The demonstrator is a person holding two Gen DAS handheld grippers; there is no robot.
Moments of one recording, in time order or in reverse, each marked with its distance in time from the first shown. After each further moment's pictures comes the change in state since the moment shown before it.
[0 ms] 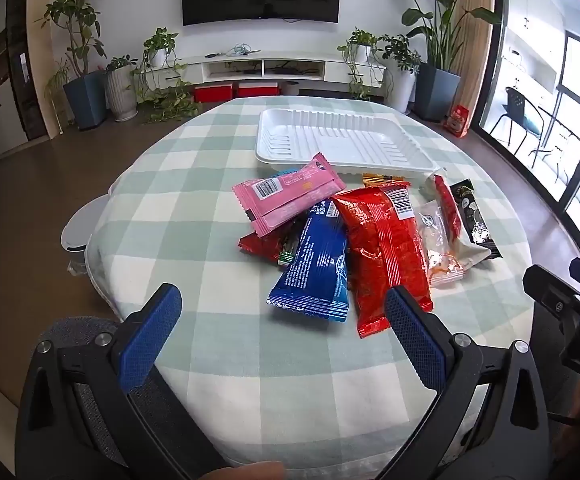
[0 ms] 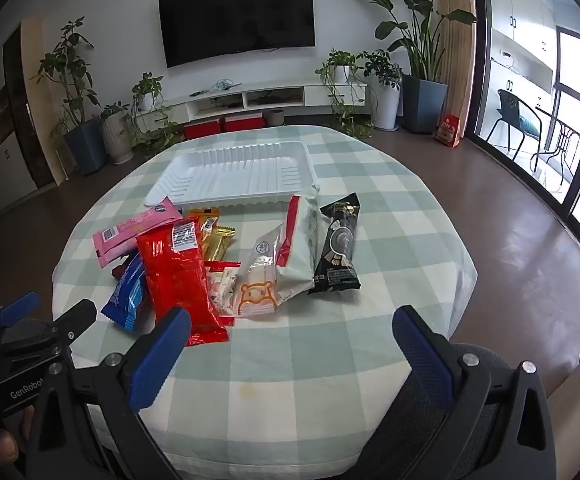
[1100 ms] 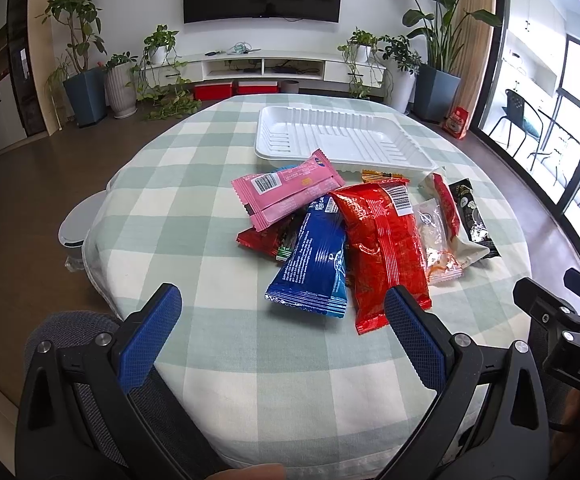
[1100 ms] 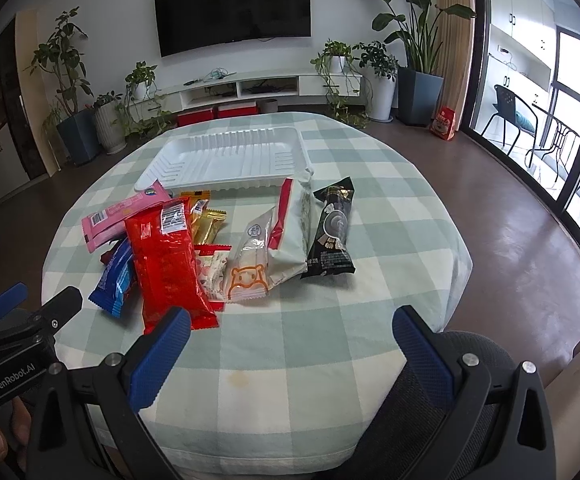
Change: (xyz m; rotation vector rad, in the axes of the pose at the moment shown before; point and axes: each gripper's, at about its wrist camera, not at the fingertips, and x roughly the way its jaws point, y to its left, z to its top) left arm -0.001 0.001 -0.003 -0.007 -0.019 -0.003; right arm 0.010 0.000 -0.010 -0.009 0.041 -0.026
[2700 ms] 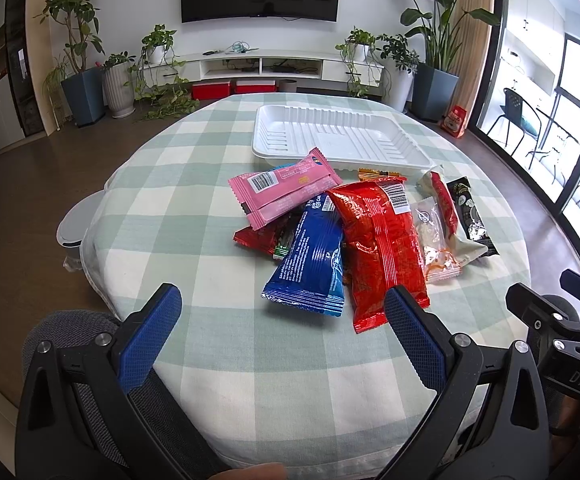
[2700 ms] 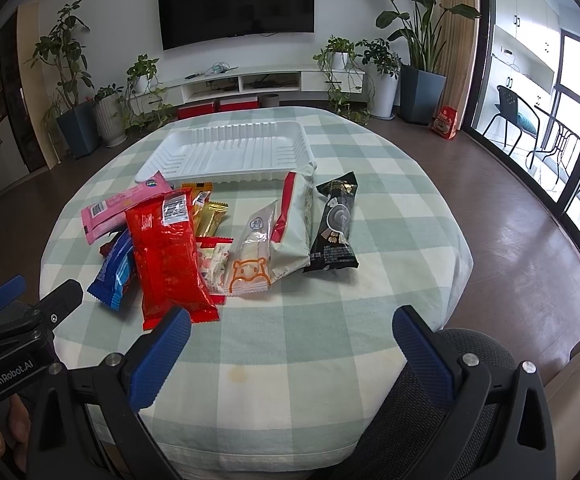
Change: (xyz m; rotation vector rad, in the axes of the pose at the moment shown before) left arm 0.000 0.001 0.000 -0.003 0.002 0.000; right arm 0.002 0.001 -0.001 -0.004 0.008 -0.006
